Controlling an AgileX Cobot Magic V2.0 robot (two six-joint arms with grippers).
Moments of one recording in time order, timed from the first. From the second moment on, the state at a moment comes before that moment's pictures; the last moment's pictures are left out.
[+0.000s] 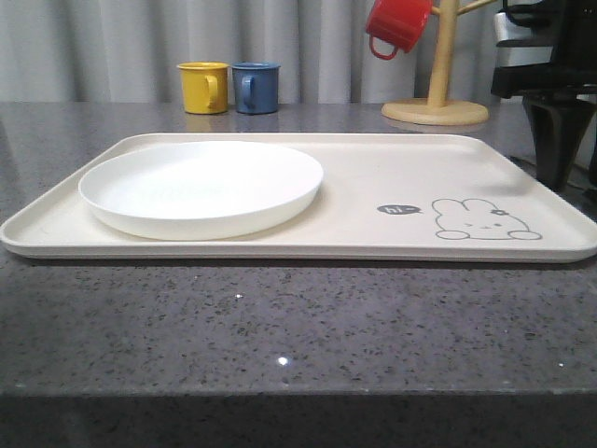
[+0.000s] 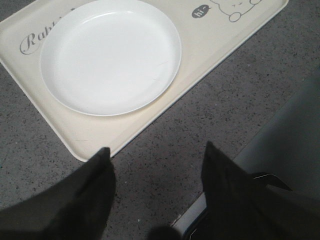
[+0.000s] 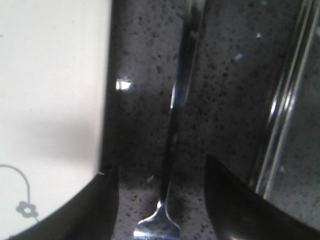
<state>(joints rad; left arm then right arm) -0.78 0.83 -0.96 0.05 0.97 0.03 0.12 1.79 -1.47 0.02 1.21 0.09</state>
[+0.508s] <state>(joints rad) -0.78 0.83 -0.96 0.05 0.97 0.03 0.12 1.80 -1.47 0.02 1.20 0.09</state>
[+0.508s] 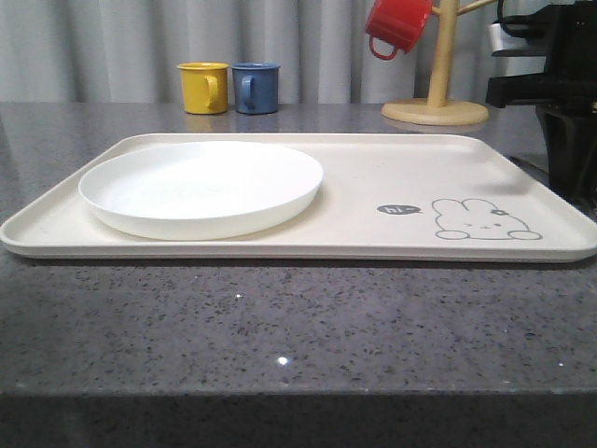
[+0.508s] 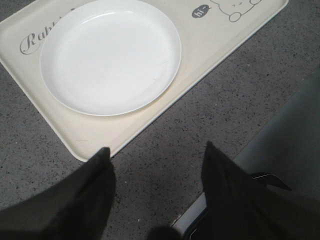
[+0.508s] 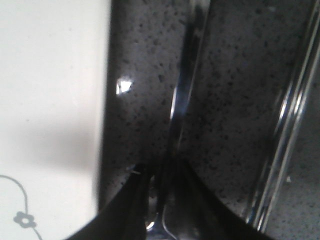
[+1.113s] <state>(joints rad) -0.78 0.83 -0.96 0.05 0.97 0.03 0.14 1.76 -1.58 0.01 1.22 0.09</state>
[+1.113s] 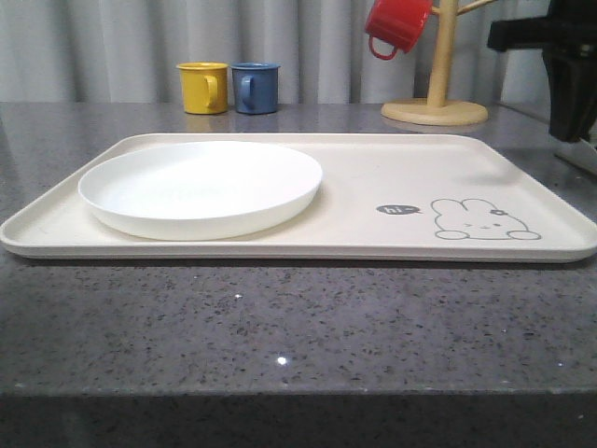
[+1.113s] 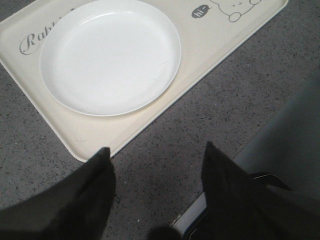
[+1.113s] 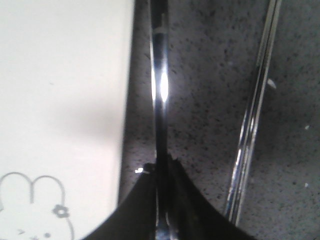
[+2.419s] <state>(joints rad) -0.78 0.83 -0.96 0.05 0.96 0.03 0.48 1.89 -1.62 0.16 1.12 0.53</state>
